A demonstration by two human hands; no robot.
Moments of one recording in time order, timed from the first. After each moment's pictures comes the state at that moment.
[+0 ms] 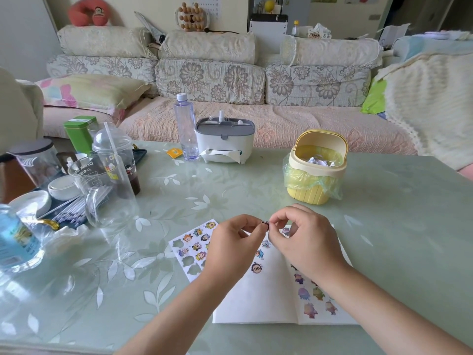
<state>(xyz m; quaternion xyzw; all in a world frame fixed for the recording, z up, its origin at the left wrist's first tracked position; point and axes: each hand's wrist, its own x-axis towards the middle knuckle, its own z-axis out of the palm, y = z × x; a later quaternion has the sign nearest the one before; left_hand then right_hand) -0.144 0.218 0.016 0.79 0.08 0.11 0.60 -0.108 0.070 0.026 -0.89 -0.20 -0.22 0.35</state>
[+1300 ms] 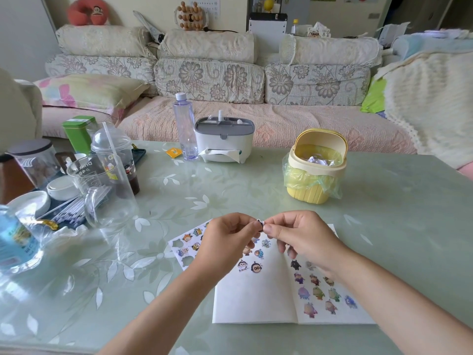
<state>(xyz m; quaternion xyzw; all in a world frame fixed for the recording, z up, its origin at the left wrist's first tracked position) -0.145 0.235 0.026 0.76 0.06 0.05 0.65 -0.098 0.064 0.037 -0.78 -0.15 0.14 0.59</state>
